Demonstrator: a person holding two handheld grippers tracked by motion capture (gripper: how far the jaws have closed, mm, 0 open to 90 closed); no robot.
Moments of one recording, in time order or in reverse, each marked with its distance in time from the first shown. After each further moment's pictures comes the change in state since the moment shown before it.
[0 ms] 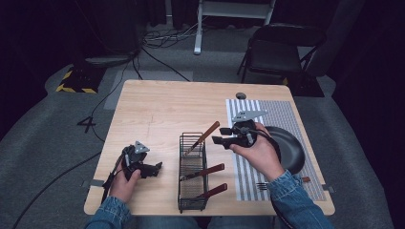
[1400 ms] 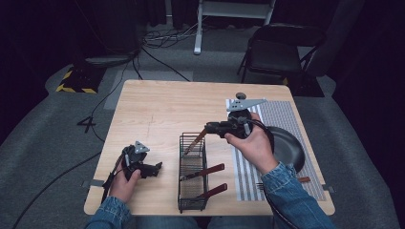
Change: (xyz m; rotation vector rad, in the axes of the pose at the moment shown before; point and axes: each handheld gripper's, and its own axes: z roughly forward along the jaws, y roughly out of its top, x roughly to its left) left arm 0.000 0.000 0.000 0.000 0.000 0.000; right arm 0.020 0.040 -0.011 -0.064 0.110 -0.021
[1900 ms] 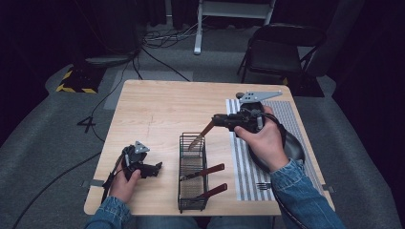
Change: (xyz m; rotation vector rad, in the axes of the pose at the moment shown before) left arm 0.000 0.000 0.000 -0.001 -0.001 0.000; right arm -0.002 0.017 -0.035 -0.064 0.001 0.021
